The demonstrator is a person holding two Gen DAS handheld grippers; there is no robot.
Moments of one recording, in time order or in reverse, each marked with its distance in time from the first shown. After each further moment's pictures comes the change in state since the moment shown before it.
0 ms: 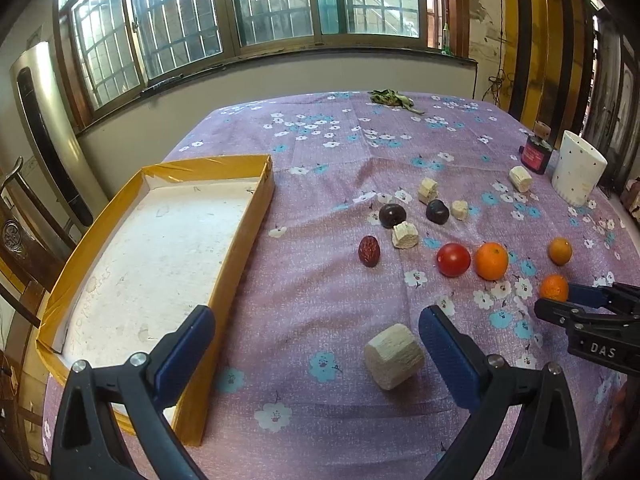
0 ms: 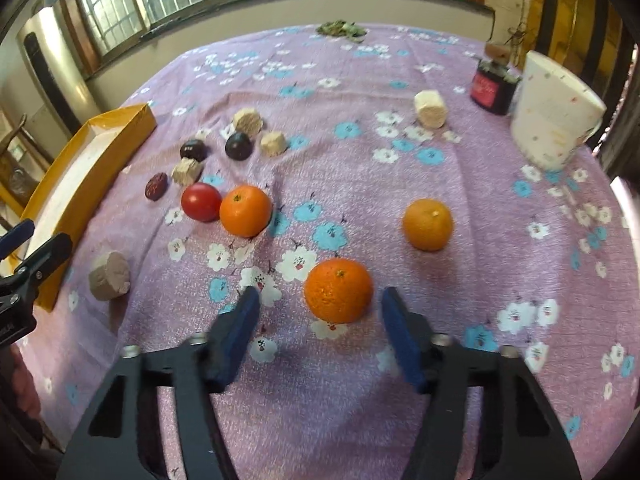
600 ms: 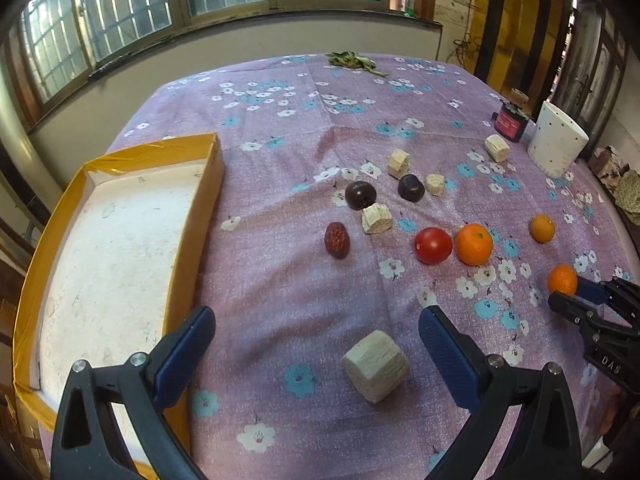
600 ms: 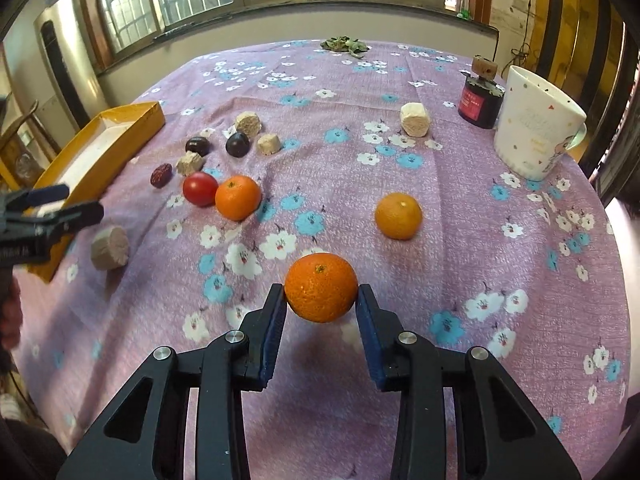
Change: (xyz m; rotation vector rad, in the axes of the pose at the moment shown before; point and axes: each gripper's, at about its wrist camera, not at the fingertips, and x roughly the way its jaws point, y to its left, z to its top) left arm 0.033 -0.004 0.024 0.084 0.156 -0.164; right arm -0.025 -0.013 -0.022 -0.077 -0.073 -0.028
